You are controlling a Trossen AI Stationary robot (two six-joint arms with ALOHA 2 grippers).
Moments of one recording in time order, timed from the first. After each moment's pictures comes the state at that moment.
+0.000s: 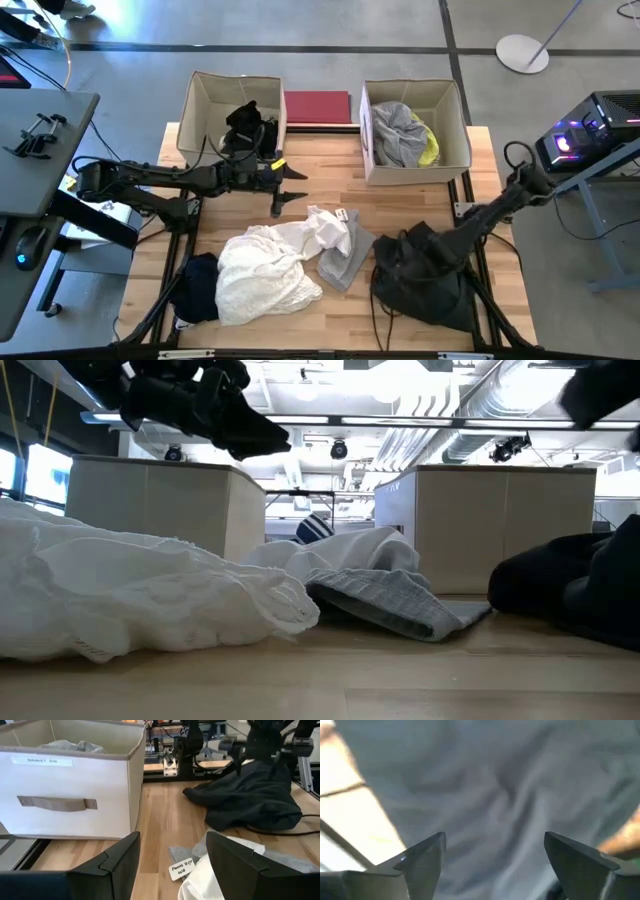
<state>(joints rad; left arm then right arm) 0.21 1.24 0.62 0.34 0.14 0.13 0.62 1.51 1.06 -1.13 -0.14 1.12</state>
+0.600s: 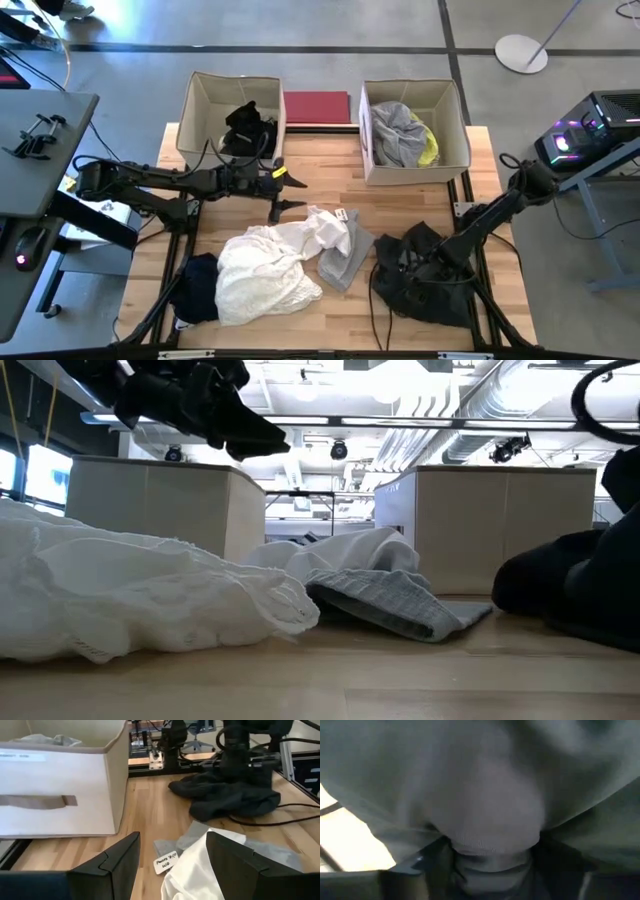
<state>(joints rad) 0.15 1.24 0.62 0.31 0.14 0.14 0.67 1.51 0.66 -0.56 -0.09 1.23</state>
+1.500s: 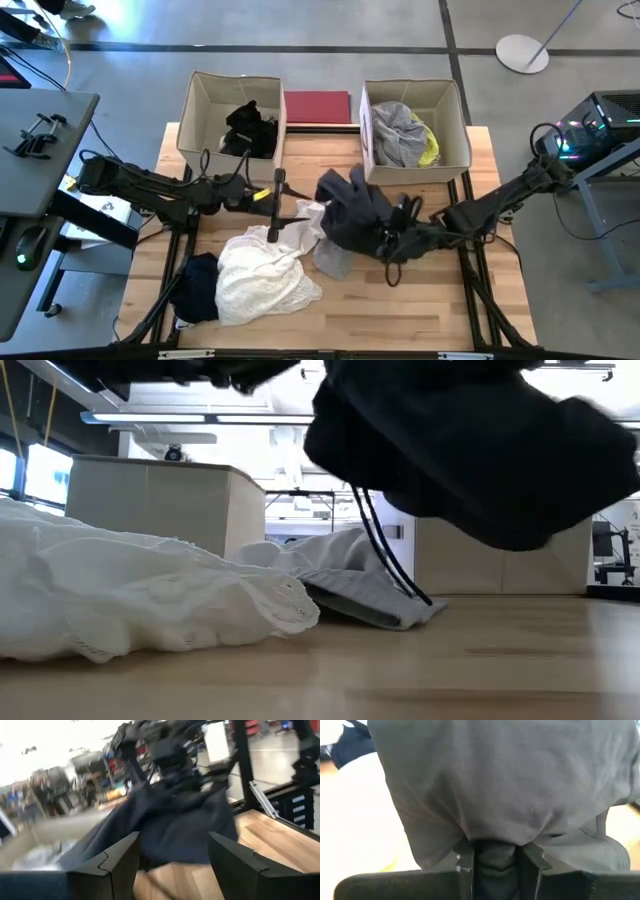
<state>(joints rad) -0.07 1.24 0.62 0.63 0.02 0.36 0.46 1.27 0.96 -0.44 0.69 0.54</state>
